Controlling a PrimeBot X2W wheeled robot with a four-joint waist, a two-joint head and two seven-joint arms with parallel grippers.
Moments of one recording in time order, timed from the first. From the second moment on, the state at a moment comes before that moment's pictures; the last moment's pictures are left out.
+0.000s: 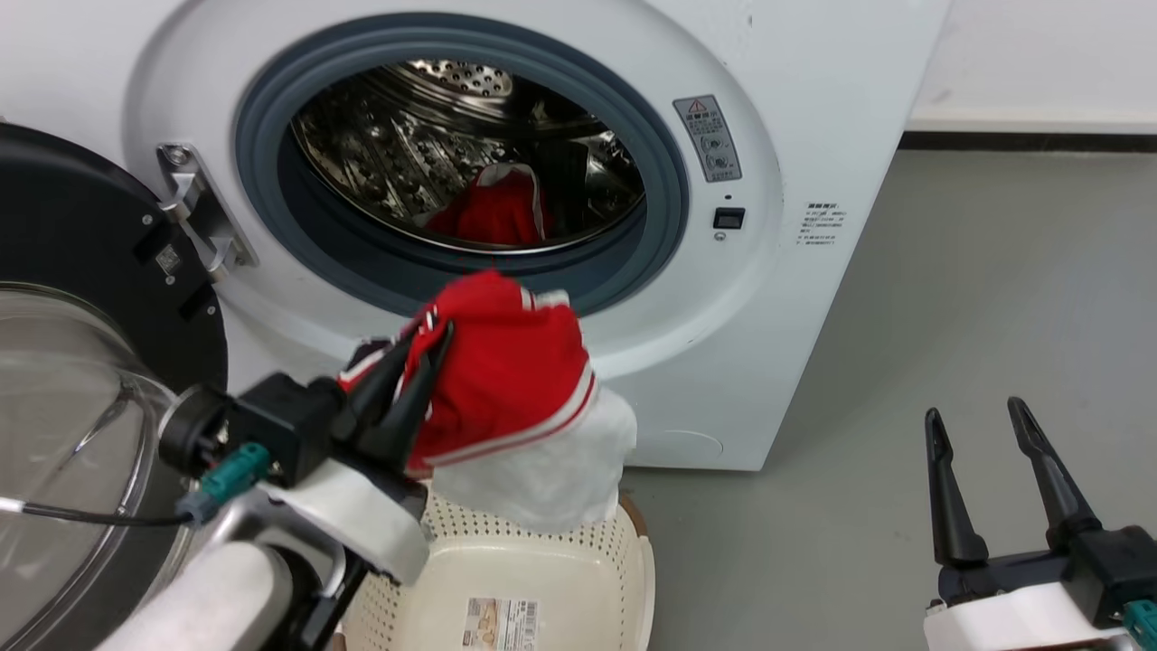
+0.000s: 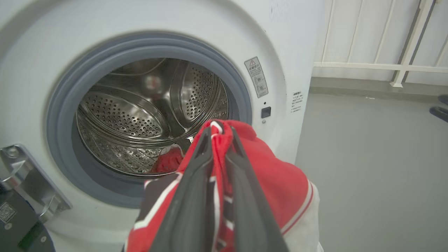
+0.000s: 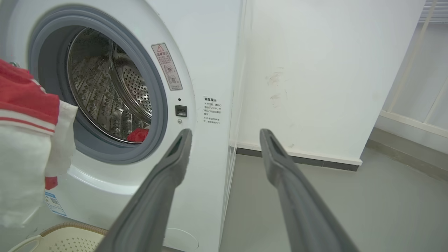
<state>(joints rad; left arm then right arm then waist) -0.38 0.66 -0.65 -0.19 -0.64 0.18 -0.08 0.08 -0.05 -0.05 -0.08 -0.03 0.13 -0.26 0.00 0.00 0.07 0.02</state>
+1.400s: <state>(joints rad) -0.86 0.30 -0.87 1.19 -0.49 -0.07 -0.21 -0.29 -0.05 -0.07 -0.18 0.06 0.13 -0.26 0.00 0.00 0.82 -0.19</state>
